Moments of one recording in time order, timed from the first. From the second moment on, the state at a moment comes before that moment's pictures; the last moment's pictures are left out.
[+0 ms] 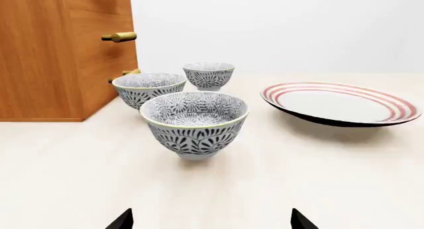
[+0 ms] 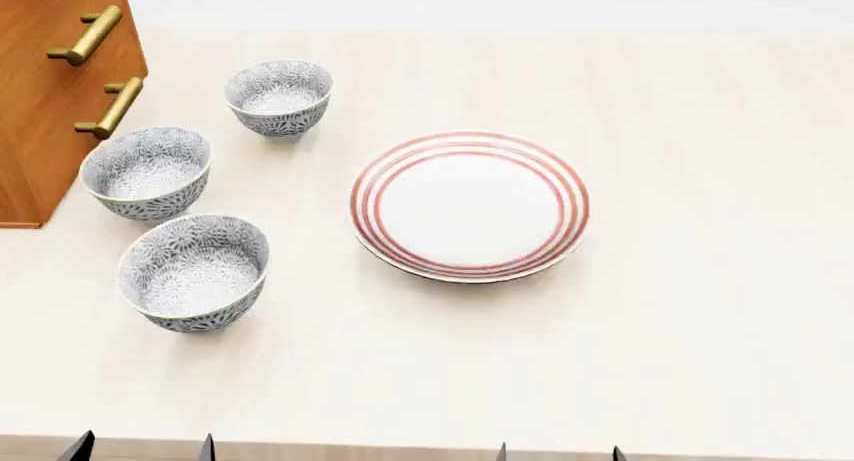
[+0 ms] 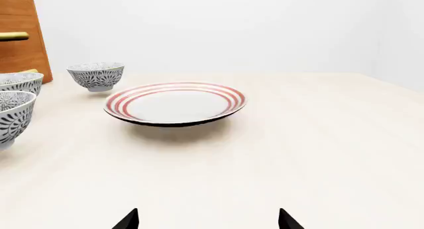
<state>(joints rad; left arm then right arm) 0.00 0.00 0.00 0.00 0.00 0.00 0.00 0.00 0.00 0.00 0.00 0.00 0.00 0.00</state>
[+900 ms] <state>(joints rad) -0.01 -0.08 0.09 0.00 -0.07 0.00 -0.10 0.00 0.08 -0.10 0.01 0.07 0.00 0.10</state>
